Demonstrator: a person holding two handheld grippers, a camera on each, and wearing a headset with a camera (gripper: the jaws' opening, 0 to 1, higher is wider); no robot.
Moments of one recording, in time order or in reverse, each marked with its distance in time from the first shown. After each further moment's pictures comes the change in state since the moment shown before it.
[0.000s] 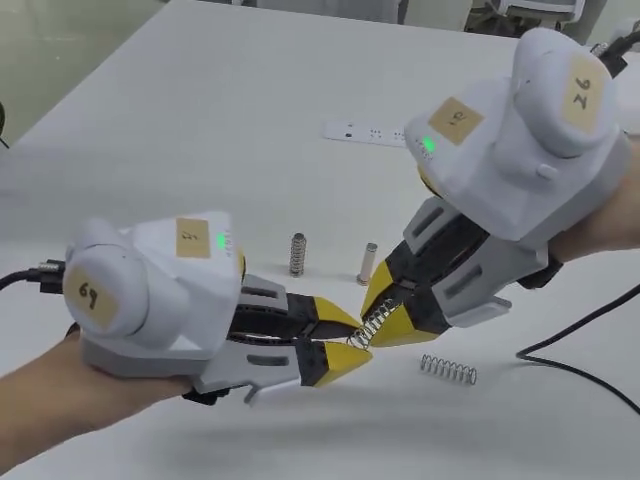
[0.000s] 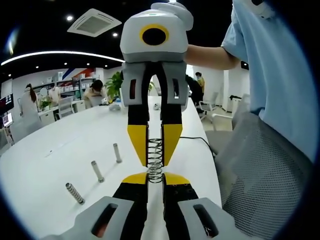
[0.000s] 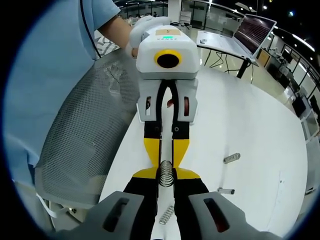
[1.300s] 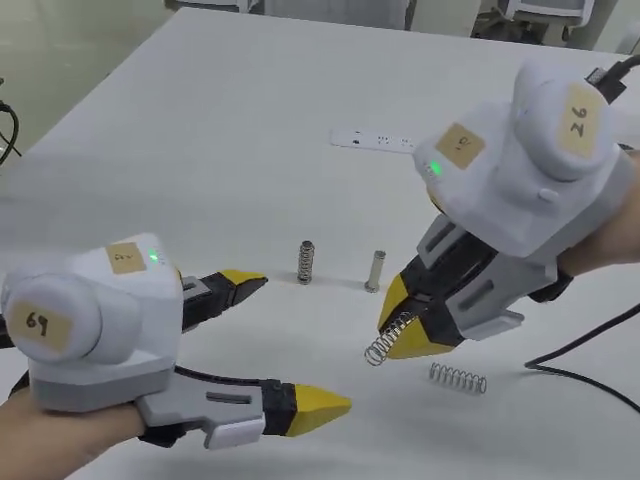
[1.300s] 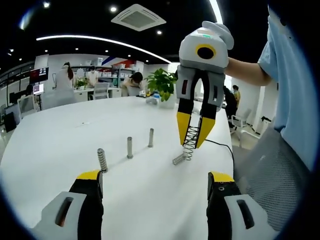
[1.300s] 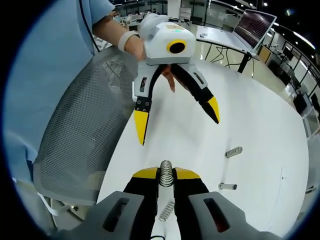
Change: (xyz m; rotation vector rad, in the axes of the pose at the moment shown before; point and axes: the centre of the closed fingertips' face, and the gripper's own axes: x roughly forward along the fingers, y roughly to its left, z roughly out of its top) left arm -0.039 0.041 -0.032 -0.239 -0.004 0.287; right arm 0.004 0.002 -0.013 0.010 0.036 0.011
